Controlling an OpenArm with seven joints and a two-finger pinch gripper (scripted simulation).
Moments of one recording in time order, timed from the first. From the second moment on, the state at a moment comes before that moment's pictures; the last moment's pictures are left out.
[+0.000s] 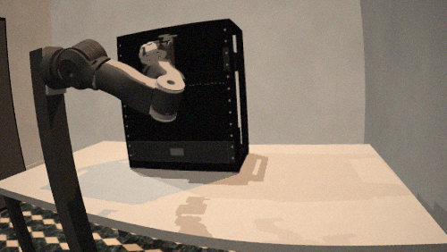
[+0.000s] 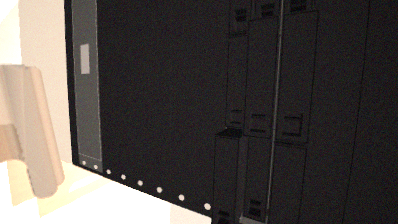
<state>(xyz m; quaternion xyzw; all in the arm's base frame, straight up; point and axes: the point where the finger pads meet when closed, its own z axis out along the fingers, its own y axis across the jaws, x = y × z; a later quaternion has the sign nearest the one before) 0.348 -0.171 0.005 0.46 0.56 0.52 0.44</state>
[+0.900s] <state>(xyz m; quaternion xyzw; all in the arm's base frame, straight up) 0.337 -0.198 0.009 0.48 0.52 0.51 0.48</state>
